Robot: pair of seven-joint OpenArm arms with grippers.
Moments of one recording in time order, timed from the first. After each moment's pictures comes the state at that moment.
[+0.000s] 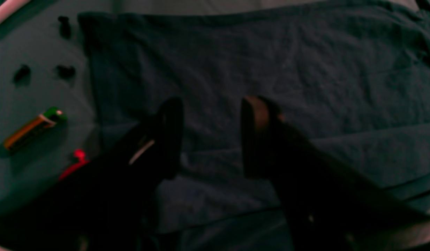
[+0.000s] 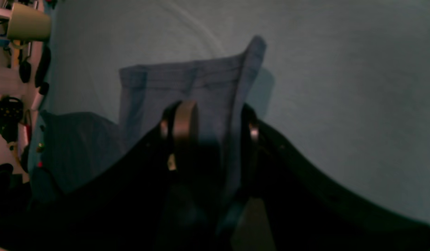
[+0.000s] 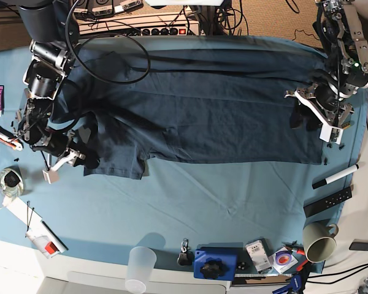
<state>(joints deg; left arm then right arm) 16.1 -13.0 -20.3 111.7 -32.5 -22.4 54.1 25.4 21.3 27.8 42.7 43.3 40.2 -62.2</state>
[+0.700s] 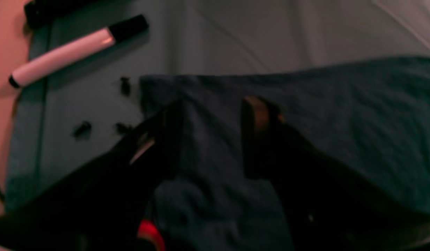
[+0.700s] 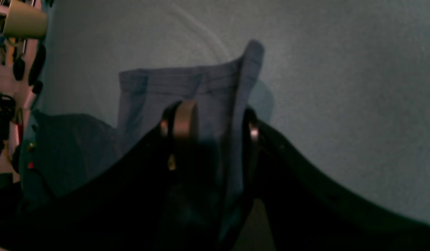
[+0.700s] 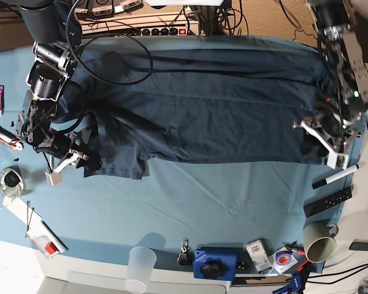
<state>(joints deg) 2.6 -13.6 -20.2 97.4 -23.5 -23.0 49.2 25.7 20.4 27.9 42.8 40.3 40.5 -60.7</state>
